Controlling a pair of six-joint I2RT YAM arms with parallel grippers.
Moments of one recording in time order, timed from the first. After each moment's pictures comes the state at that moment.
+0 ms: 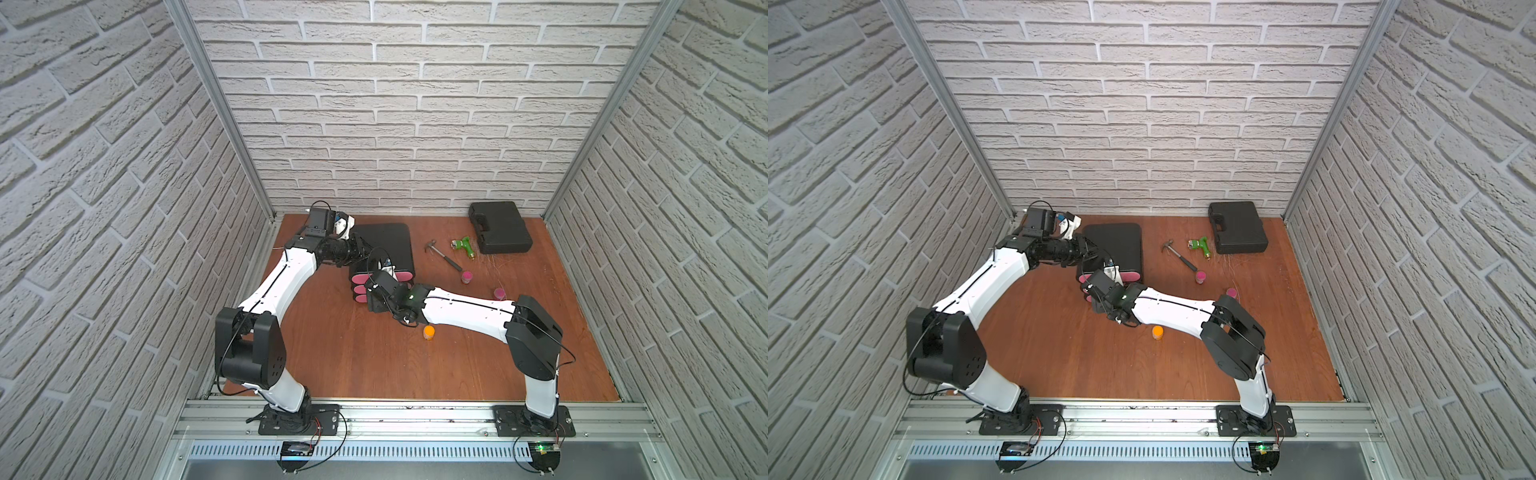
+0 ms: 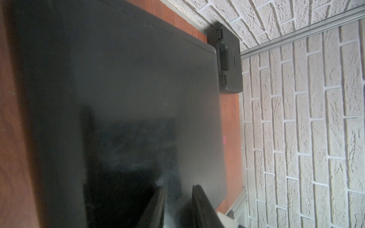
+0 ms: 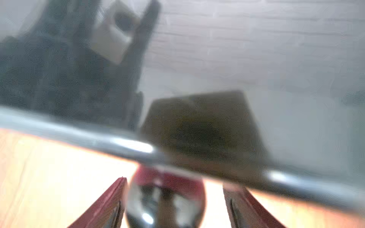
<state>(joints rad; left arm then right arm) -0.21 1.60 1.34 -0.60 0.61 -0.52 0.97 1.96 1.49 -0.45 0.43 0.67</state>
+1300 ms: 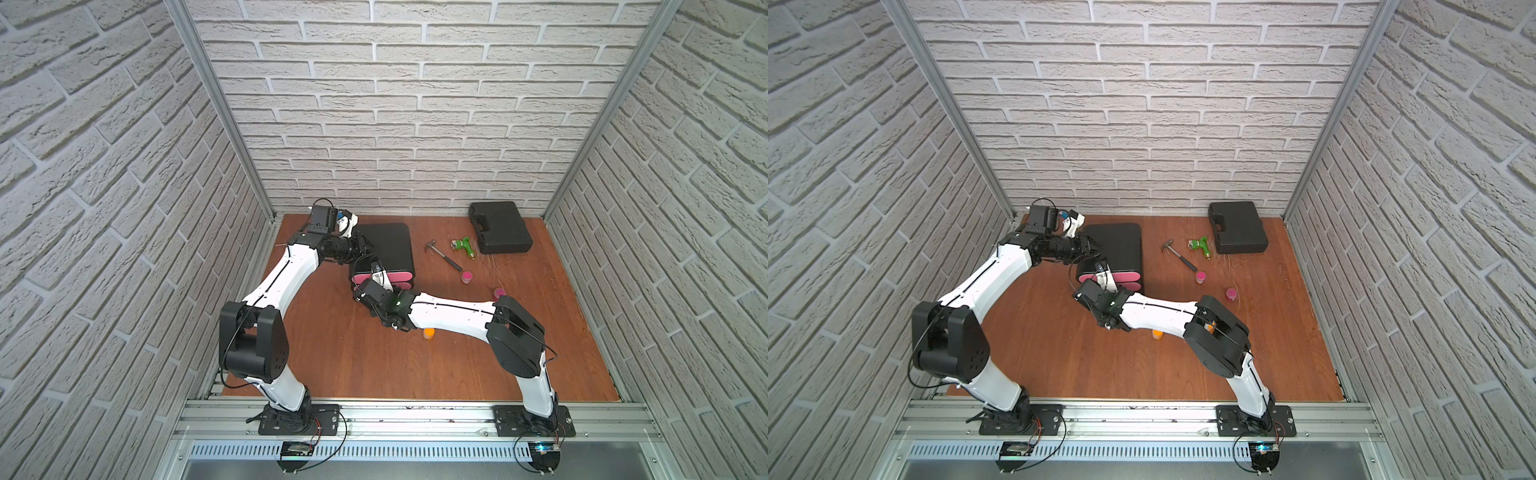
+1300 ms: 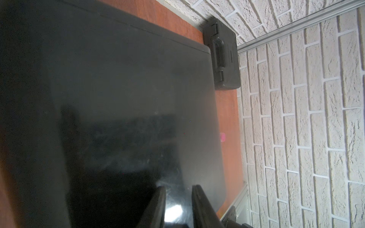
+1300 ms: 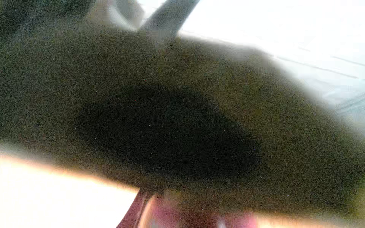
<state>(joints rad) -0.21 1.64 1.38 -0.61 0.63 -0.48 1.00 2.05 1.54 -0.46 0.62 0.58</state>
